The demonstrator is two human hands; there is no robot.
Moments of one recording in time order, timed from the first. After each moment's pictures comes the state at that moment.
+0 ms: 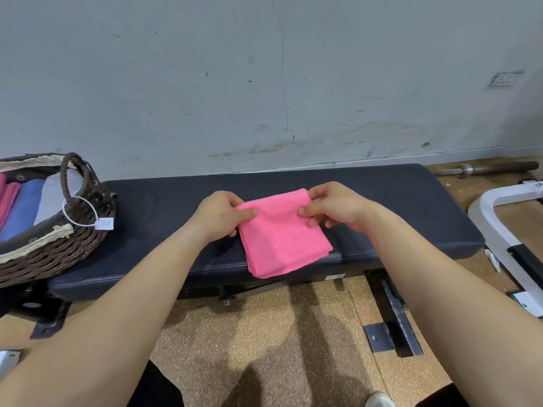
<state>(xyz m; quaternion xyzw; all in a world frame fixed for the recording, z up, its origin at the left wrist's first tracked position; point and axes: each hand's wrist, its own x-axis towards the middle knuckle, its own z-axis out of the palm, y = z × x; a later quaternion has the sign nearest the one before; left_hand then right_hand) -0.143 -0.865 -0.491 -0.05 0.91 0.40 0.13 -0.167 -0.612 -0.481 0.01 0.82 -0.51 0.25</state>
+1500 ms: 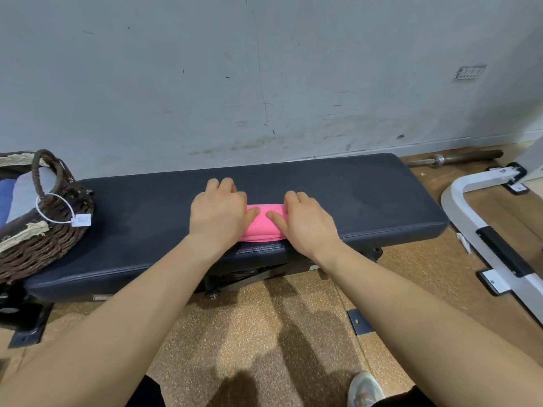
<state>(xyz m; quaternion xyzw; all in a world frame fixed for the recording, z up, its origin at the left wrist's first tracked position) -0.119 -0.820 -0.502 0.10 0.99 -0.01 -0.13 -0.102 -0.639 -0.520 -0.07 0.99 -0.12 -0.06</state>
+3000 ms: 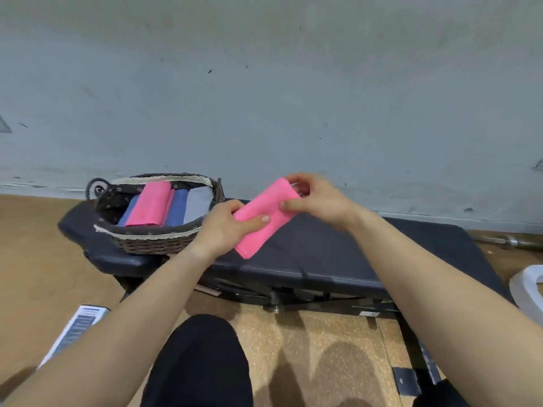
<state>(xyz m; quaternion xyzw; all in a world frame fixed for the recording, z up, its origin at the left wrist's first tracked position) -0.008 -0.996 -0.371 -0.09 0.87 0.49 -0.04 -0.087 -0.795 -0.327 -0.21 0.83 -0.49 0.15</state>
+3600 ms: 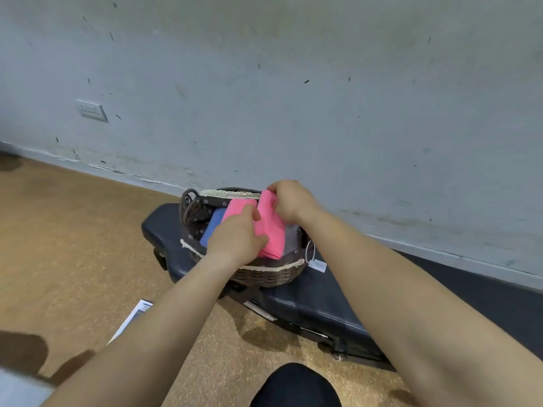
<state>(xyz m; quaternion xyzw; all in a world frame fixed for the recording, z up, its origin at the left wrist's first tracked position) -0.037 -1.175 -0.391 -0.22 0.94 0.27 -0.03 -0.169 -1.086 -0.369 -0.32 0.93 -0.14 0.08</state>
